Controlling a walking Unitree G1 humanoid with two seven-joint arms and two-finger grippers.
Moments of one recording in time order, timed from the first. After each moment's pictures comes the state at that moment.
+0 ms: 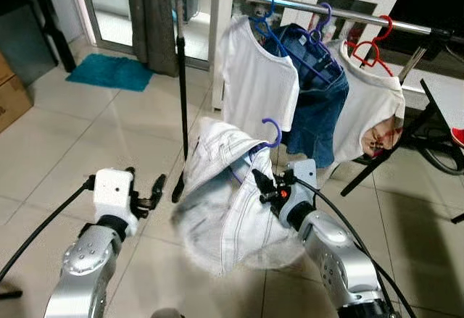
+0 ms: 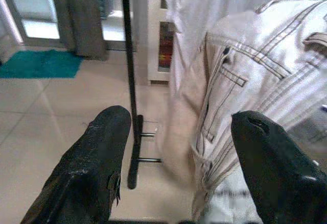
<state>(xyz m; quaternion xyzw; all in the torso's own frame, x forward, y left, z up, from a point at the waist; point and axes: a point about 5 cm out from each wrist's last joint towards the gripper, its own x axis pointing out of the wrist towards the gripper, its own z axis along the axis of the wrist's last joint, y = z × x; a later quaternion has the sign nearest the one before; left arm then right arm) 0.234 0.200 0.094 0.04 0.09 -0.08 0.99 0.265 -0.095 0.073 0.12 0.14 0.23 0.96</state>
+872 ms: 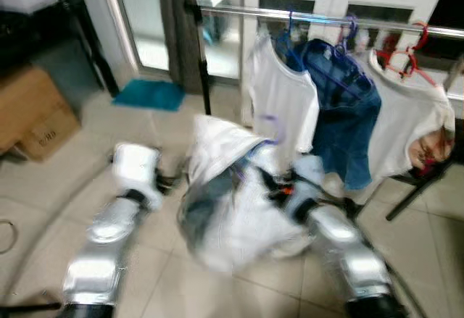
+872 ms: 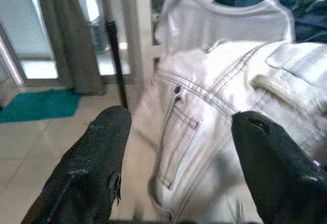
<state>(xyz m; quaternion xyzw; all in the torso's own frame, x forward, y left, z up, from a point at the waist) 0.267 0.163 0.107 0.02 0.06 -0.17 0.98 0.270 -0.115 0.071 0.10 0.13 0.23 0.96</state>
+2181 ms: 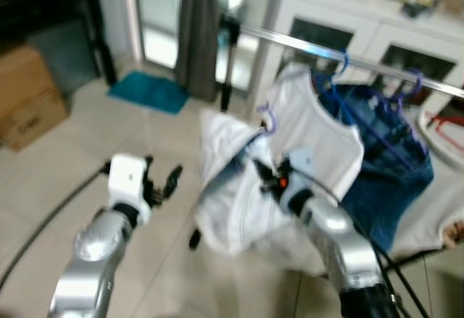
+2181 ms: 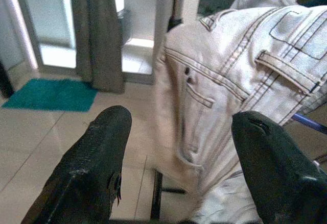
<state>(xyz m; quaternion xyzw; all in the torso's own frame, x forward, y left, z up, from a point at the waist) 0.250 0.181 0.106 0.04 0.07 -0.15 0.99 0.282 -0.096 0.088 0.06 0.11 0.25 0.96</state>
